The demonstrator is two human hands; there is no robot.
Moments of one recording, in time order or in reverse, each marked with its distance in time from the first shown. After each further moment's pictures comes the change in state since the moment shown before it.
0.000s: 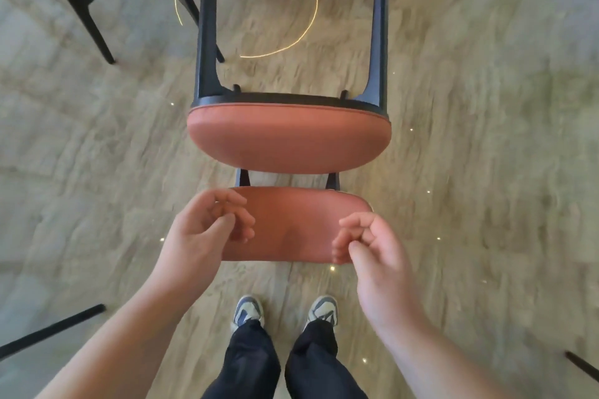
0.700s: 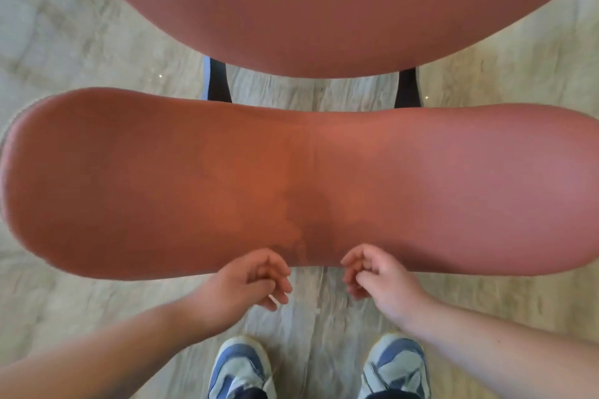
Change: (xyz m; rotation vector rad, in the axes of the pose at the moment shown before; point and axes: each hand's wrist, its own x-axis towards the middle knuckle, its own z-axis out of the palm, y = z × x) left_hand 0.156 -0.554 0.019 0.101 -0.564 -0.486; right_hand 0.168 0.546 0.010 -0.265 -0.223 0.555
